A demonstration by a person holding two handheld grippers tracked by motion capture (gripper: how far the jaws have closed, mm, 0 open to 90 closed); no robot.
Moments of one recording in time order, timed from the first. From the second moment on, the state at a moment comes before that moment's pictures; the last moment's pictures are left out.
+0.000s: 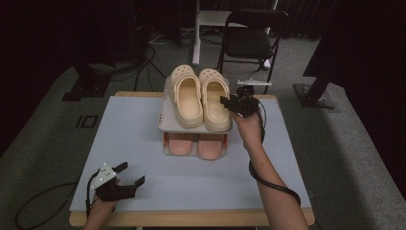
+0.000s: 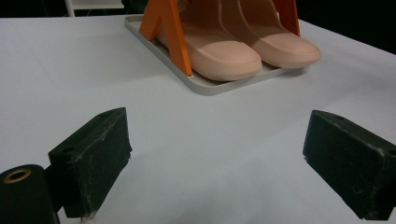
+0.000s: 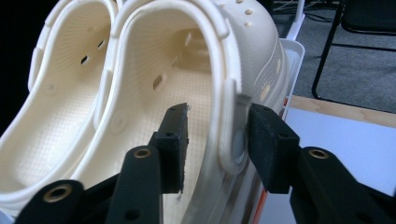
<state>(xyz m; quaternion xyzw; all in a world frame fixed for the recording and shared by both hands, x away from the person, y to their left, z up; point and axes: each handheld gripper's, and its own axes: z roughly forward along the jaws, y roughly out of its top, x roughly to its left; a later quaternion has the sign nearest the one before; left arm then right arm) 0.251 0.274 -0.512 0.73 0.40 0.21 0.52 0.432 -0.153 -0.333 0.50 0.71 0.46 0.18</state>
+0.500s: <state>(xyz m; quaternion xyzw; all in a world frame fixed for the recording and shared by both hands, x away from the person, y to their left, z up) 0.252 0.273 -0.513 0.73 0.40 0.21 0.52 0.420 -0.170 -0.329 0.45 0.73 0.48 0.19</state>
